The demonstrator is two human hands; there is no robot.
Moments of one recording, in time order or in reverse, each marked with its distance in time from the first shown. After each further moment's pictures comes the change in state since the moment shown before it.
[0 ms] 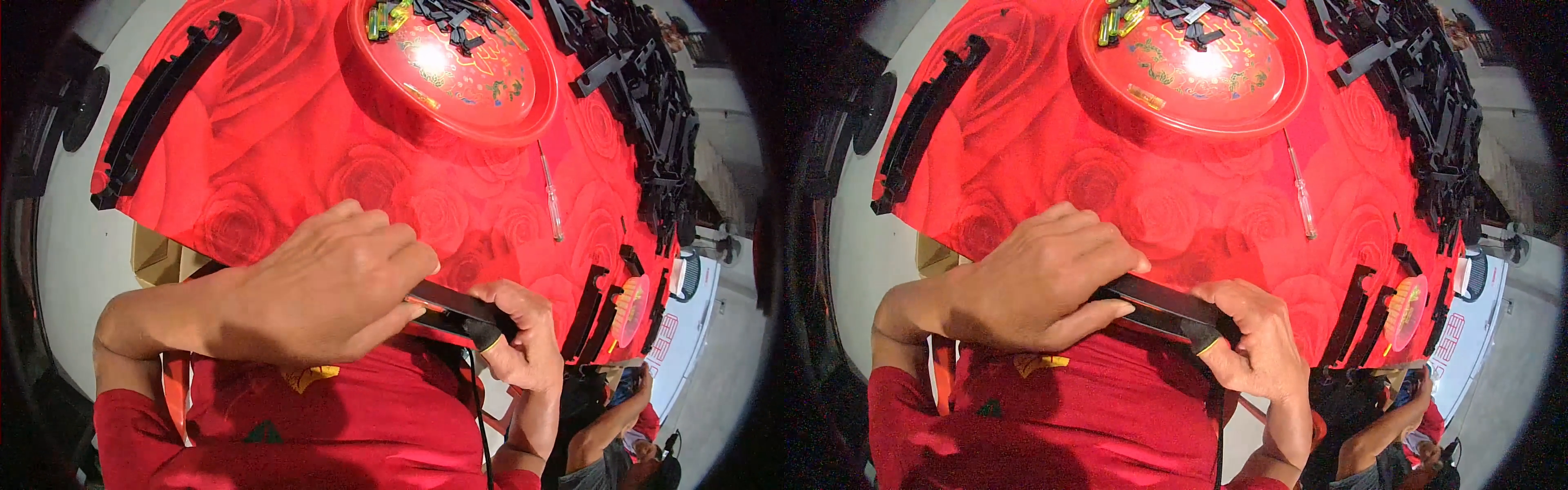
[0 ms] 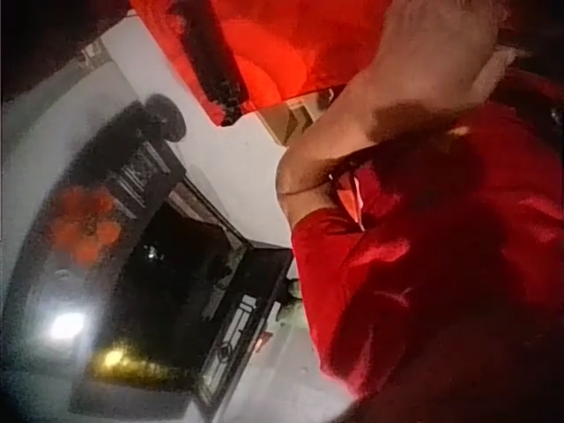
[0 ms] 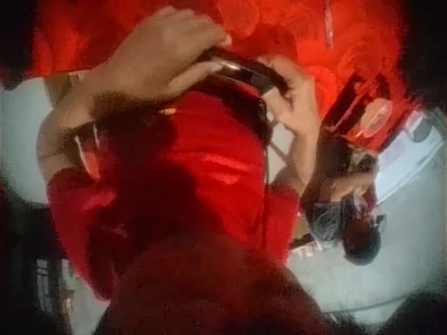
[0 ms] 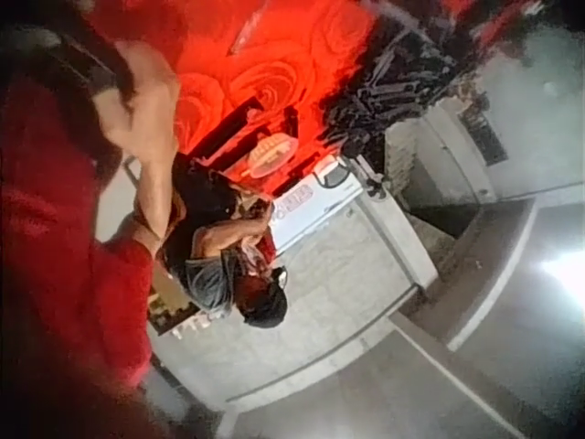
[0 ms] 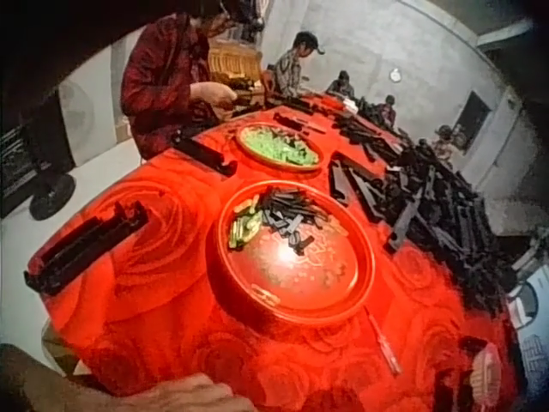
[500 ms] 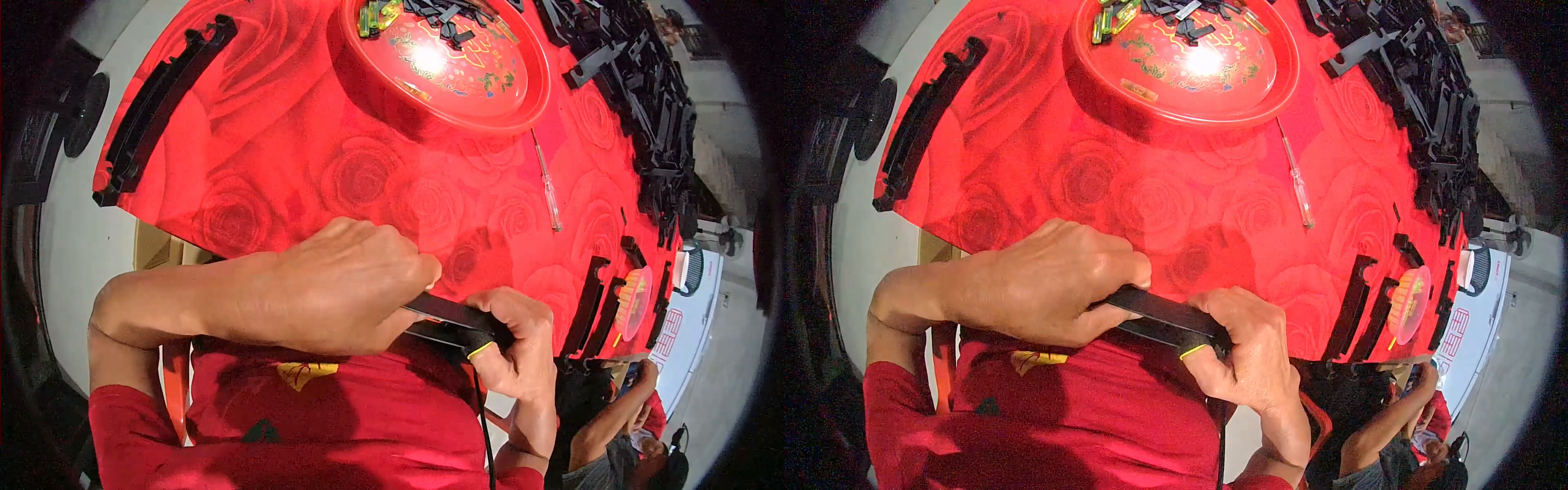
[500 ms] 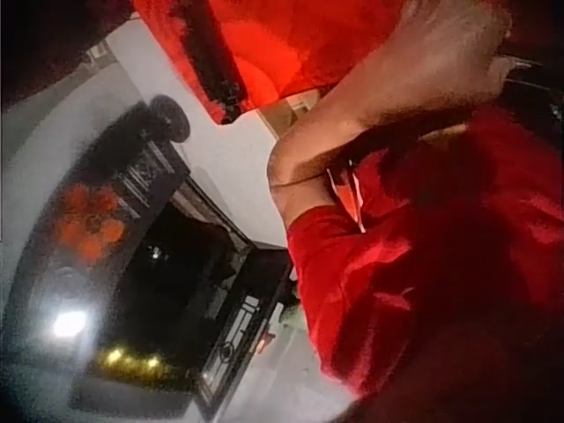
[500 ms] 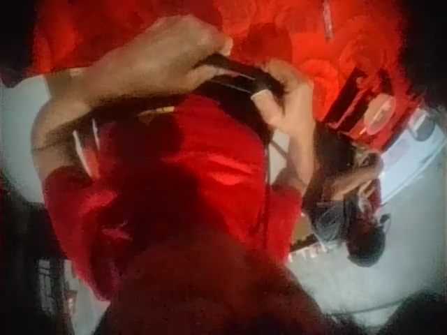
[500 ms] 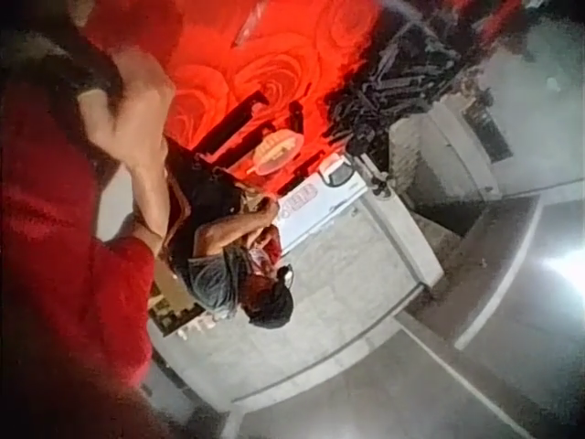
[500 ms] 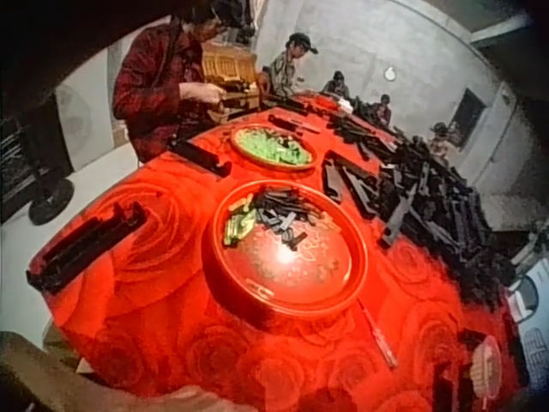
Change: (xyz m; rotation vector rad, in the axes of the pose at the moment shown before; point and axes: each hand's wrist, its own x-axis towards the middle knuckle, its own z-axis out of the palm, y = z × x) left_hand 0.015 0.008 0.007 -0.126 -0.258 -0.141; right_hand -0.014 -0.015 0.013 -0.115 0.116 -0.005
